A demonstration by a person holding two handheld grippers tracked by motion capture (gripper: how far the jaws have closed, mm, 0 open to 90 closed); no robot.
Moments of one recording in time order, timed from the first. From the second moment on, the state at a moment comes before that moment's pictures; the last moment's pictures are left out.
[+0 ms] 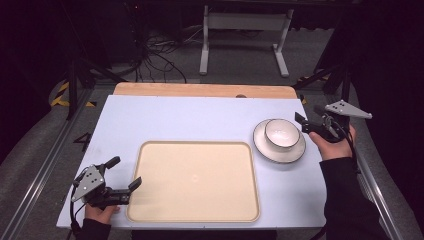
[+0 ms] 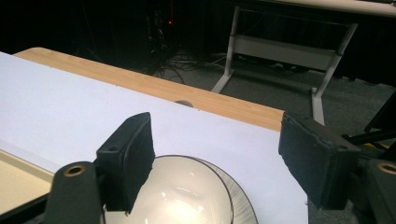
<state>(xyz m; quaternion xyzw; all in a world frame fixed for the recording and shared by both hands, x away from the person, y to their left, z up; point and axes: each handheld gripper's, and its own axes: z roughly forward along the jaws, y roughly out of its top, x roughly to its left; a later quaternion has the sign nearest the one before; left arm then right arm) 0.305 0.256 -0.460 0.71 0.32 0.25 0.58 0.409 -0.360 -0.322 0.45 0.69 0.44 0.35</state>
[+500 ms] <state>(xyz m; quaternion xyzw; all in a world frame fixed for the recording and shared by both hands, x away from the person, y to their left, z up) 0.305 0.256 -0.460 0.71 0.32 0.25 0.58 0.436 -0.362 -0.329 0.51 0.72 0.37 0.30</state>
